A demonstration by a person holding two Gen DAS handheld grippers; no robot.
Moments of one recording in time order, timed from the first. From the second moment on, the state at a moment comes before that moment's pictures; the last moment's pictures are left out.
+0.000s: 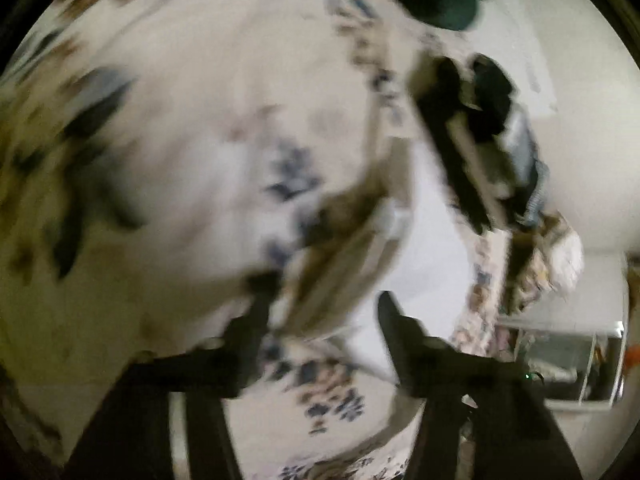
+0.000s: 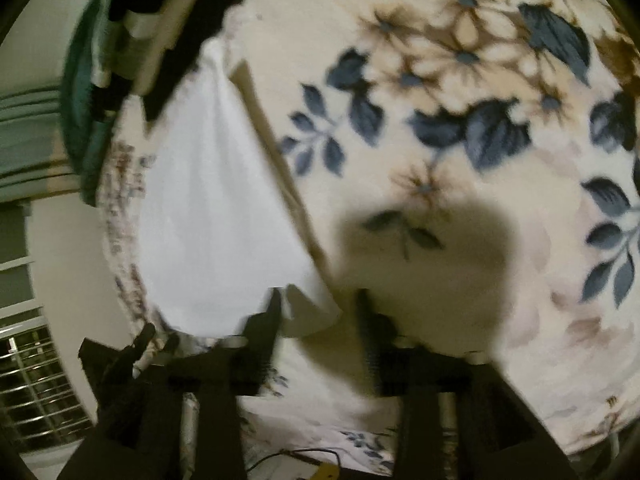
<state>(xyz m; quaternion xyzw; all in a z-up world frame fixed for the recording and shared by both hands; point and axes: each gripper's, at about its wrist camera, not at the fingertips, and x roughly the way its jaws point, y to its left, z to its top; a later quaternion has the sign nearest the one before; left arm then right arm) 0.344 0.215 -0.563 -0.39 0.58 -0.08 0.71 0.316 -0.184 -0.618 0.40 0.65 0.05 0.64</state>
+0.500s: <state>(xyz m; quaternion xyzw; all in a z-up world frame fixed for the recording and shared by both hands) 0.463 0.137 -0.622 -0.32 0.63 -0.23 0.67 0.413 -0.174 -0.671 0.46 0.63 0.20 0.59</state>
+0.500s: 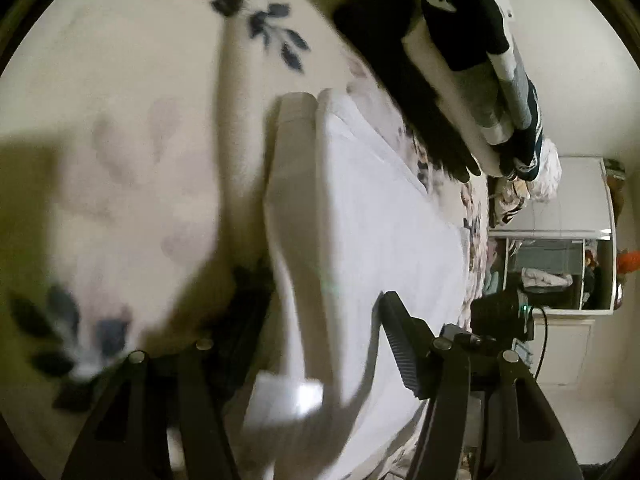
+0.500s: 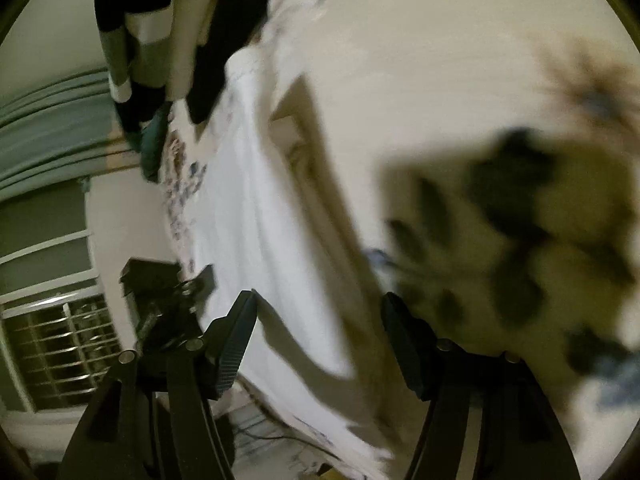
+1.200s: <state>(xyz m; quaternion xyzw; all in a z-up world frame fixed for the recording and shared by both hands) 0.493 0.108 -0.445 -0.23 0.55 -0.26 0.76 0.456 -0.148 -0.502 0.39 0.59 0.20 0.68</state>
